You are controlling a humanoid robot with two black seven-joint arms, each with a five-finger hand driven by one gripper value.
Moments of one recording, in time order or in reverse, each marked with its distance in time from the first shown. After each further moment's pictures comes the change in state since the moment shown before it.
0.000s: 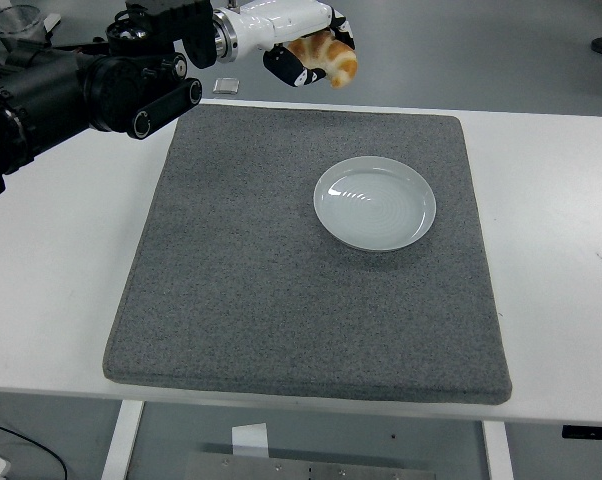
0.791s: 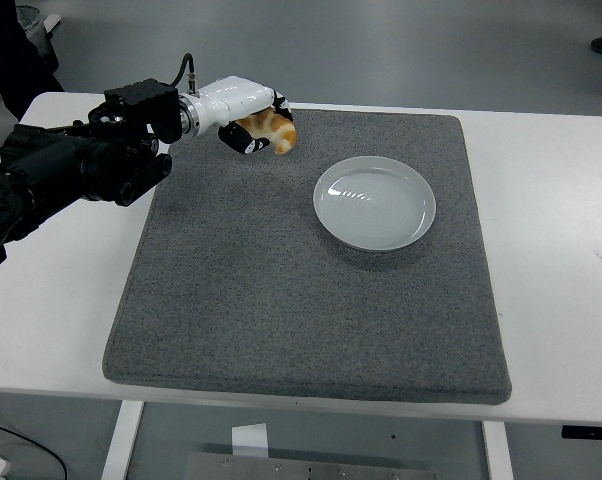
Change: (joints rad) left arm 0.241 -0.010 -0.009 0.166 0.043 0.029 0.015; right arm 0.000 0.000 0.000 0.000 0.000 0.000 0.000
